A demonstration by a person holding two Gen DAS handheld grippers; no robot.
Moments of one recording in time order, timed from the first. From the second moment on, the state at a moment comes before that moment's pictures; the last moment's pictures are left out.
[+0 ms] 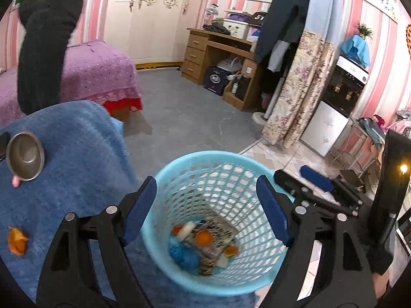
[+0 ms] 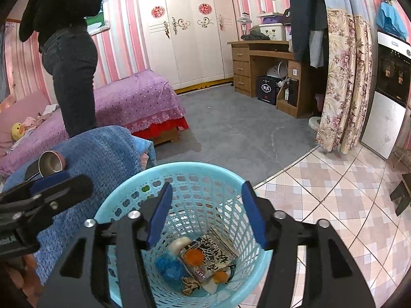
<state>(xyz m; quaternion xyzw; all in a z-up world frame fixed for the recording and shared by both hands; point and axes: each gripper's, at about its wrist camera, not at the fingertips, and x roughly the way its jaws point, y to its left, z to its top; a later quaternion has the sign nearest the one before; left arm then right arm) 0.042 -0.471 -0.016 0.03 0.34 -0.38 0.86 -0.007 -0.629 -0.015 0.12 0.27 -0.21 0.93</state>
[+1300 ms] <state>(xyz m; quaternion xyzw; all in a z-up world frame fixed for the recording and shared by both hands) 0.096 0.039 -0.051 -0.10 0.37 0.01 0.92 0.136 -0.238 -0.036 0.00 0.34 0.08 0.94</state>
